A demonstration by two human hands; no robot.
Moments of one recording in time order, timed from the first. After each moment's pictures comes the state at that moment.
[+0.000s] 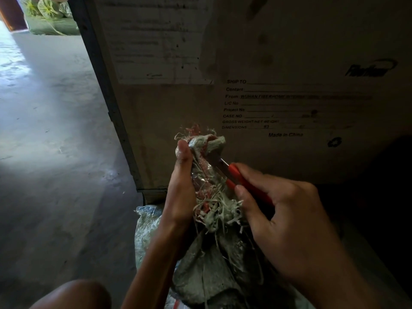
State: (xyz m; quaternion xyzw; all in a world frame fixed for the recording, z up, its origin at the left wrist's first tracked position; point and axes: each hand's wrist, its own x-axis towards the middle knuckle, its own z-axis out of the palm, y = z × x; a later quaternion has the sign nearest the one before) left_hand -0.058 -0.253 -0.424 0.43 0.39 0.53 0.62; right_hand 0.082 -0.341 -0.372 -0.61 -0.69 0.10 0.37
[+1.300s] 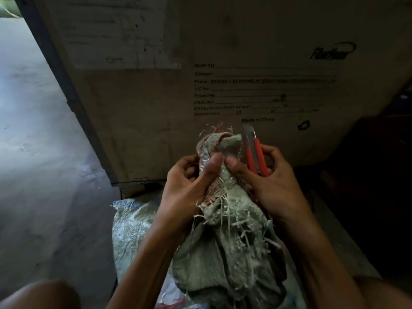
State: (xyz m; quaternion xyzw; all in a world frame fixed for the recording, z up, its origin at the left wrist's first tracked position) left_hand -0.019 -0.271 -0.436 0.51 0.39 0.47 0.61; right_hand 0.129 -0.313 -0.405 -0.57 -0.40 0.42 0.58
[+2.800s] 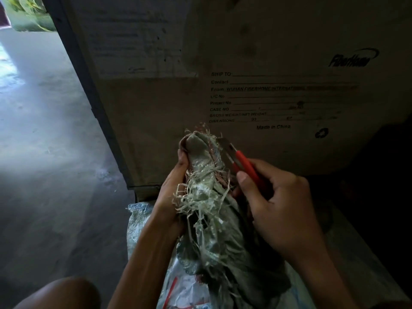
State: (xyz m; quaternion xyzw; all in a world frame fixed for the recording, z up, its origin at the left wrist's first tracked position) left_hand -0.051 -0.244 -0.446 0.31 0.39 0.46 0.73; right_hand 0.109 -0.327 -0.405 -0.60 -0.61 0.17 0.50
